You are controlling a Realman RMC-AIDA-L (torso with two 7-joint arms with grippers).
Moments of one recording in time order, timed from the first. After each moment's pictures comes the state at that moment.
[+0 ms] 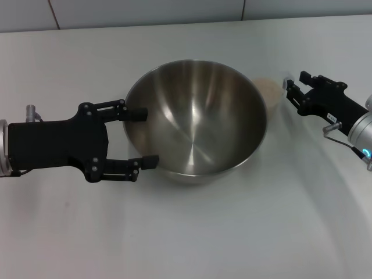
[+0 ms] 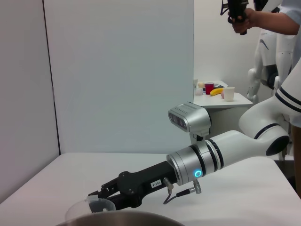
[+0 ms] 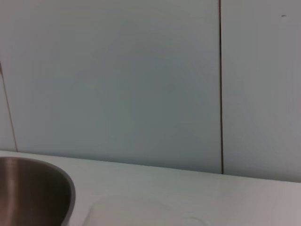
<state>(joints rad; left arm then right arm) -0.41 -2.06 1.00 0.88 1.74 1.72 -1.22 0.57 2.08 0.33 -0.08 -2.19 -1.03 0.55</state>
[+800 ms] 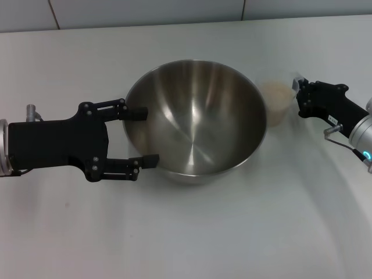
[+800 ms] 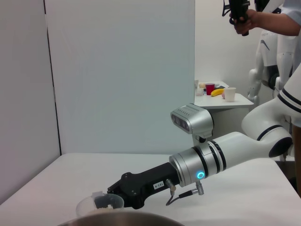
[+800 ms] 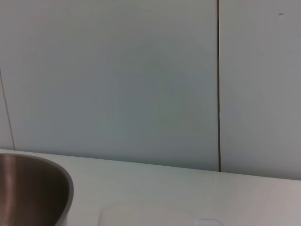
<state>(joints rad) -0.41 -2.06 1.00 0.88 1.74 1.71 -1.22 0.56 2.08 0.33 -0.08 -2.19 -1.03 0.54</state>
